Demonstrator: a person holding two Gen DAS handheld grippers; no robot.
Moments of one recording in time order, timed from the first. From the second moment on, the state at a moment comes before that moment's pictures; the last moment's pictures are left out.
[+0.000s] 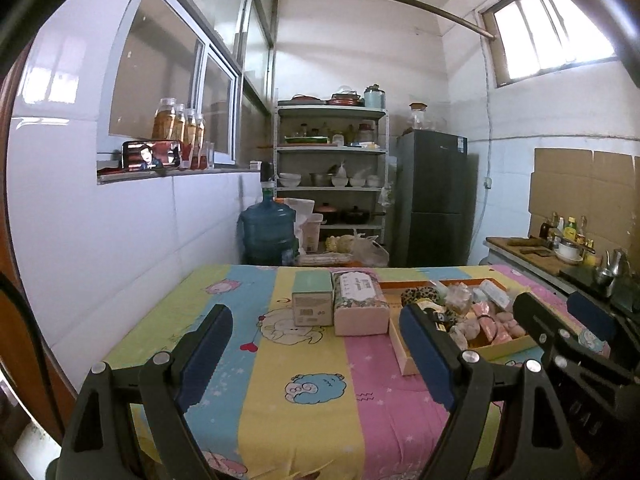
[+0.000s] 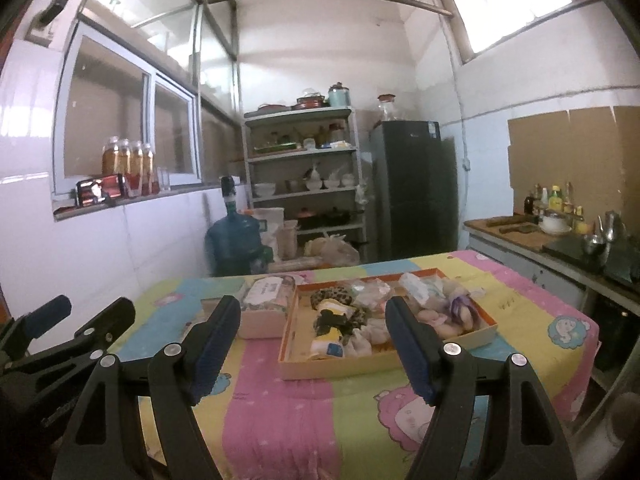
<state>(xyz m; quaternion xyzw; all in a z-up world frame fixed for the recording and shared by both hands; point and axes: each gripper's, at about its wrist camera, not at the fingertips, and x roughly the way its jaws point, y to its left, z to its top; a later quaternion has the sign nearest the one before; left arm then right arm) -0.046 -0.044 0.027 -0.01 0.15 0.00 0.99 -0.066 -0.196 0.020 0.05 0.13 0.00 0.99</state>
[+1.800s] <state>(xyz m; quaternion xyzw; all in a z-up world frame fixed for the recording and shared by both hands) -0.052 -0.038 0.027 -0.03 0.15 0.01 0.99 -0.069 -0.192 0.021 0.05 0.12 0.01 0.99</state>
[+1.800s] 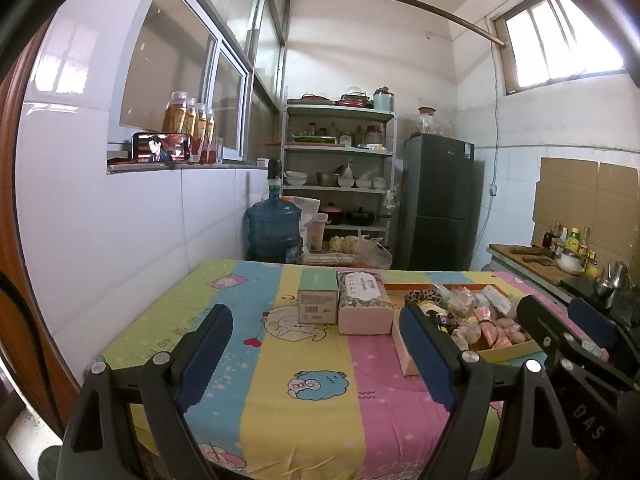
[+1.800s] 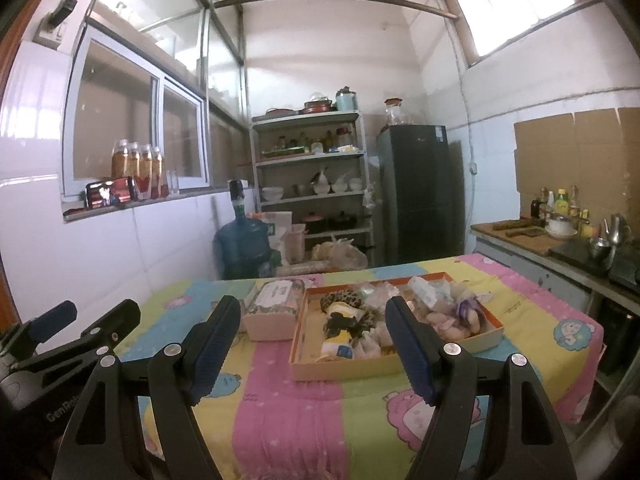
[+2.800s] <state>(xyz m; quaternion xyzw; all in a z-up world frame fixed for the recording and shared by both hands) -0.052 -0.050 0.020 -0.02 0.15 0.01 0.99 -0.072 -0.198 0.017 0.05 0.11 0.00 0.99</state>
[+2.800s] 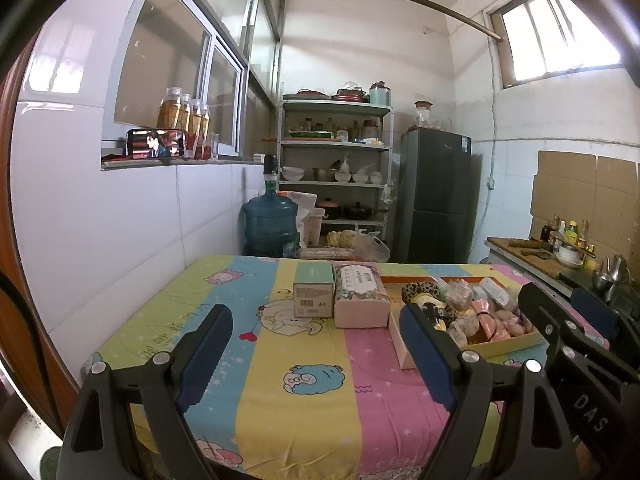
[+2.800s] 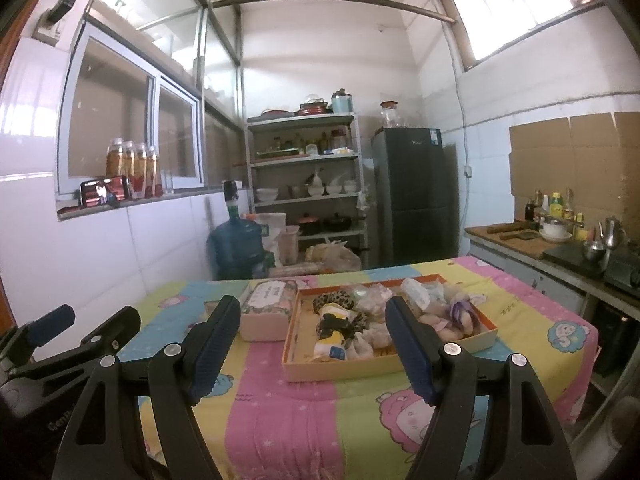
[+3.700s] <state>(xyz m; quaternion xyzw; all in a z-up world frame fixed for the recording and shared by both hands) -0.052 -0.053 0.018 -0.02 0.16 0.01 0.99 -0.072 -0.199 0.018 0.05 0.11 0.00 0.99</state>
